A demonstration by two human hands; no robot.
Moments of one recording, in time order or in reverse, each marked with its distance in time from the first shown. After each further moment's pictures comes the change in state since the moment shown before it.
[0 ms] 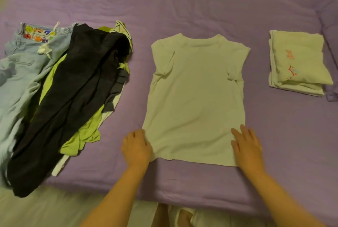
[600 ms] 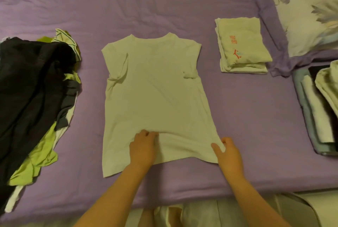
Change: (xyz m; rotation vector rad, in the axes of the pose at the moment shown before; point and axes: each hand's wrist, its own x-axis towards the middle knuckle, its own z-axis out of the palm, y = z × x) left_hand -0.026 0.099 0.053 0.279 -0.244 0.484; right_hand -0.049 0.055 -0.004 0.534 0.073 0.471
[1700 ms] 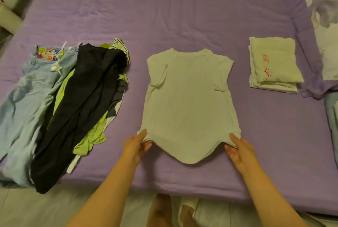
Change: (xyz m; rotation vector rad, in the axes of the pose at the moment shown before) left_hand -0.059 -0.088 -0.078 -1.754 0.135 -0.786; right_hand -0.005 -0.069 -0.010 1.081 -0.263 0.416
